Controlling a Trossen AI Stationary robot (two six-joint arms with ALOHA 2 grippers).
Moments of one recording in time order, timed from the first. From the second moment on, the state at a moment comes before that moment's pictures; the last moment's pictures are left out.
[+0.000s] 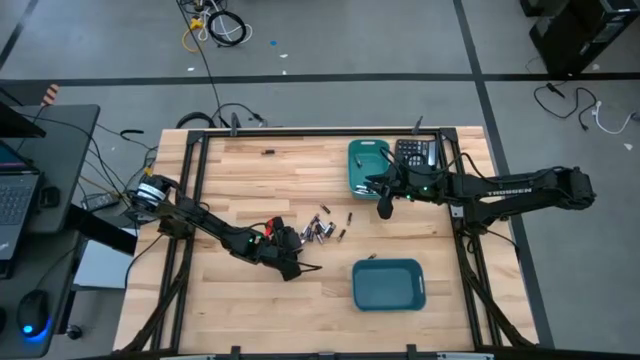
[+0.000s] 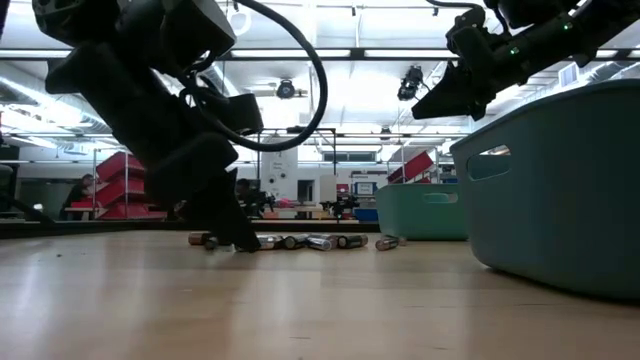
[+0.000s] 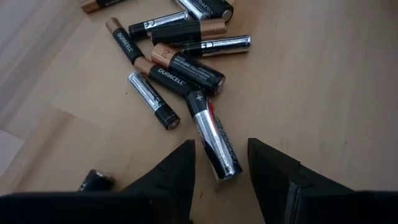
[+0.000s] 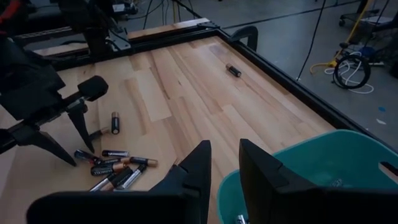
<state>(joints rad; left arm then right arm) -0.35 1.76 0.78 -0.01 -0.51 -0.56 -0.14 1.01 0.52 0.10 0.23 0.16</state>
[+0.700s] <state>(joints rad) -0.35 1.76 0.78 0.00 -0.52 -0.58 -0.14 1.01 0.52 0.10 0.23 0.16</state>
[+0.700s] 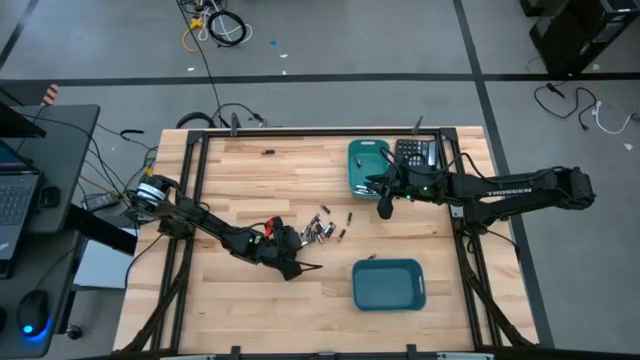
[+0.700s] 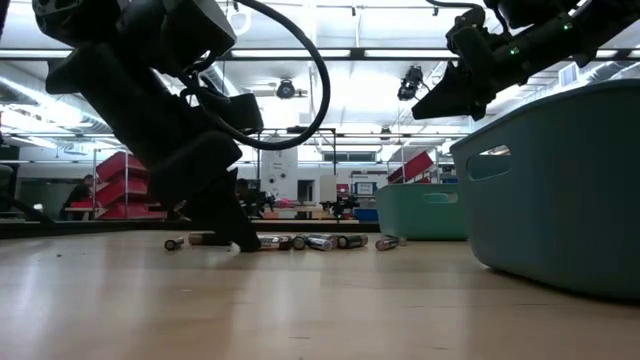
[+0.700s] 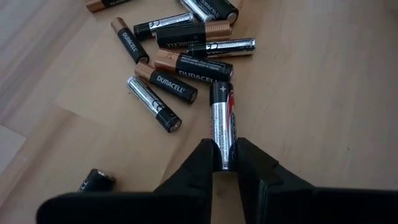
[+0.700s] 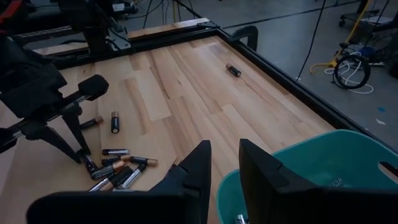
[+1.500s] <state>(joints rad) -0.35 1.76 0.78 0.08 -0.53 -0.49 -0.14 1.01 0.52 0.10 0.23 0.16</state>
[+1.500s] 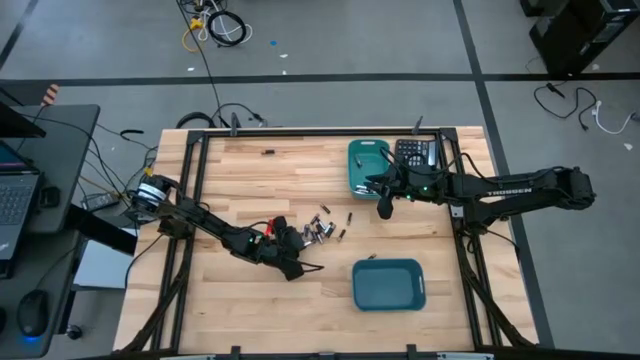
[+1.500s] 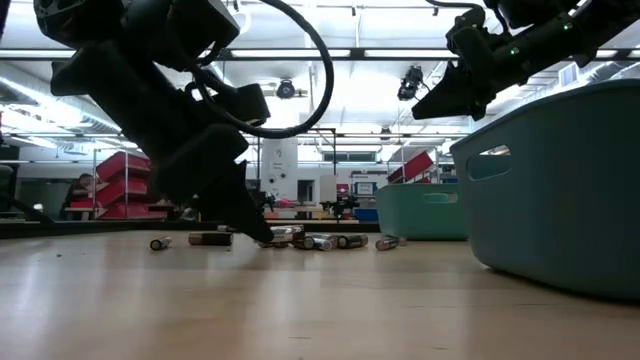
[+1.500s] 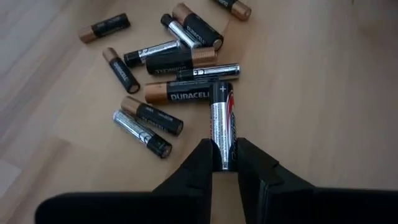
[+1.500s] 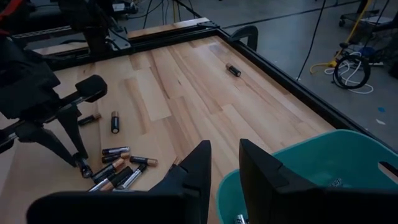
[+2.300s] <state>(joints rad) -0.22 1.74 0.78 0.92 -0.61 0.30 0.01 1.01 0.52 0.25 0.23 0.05</state>
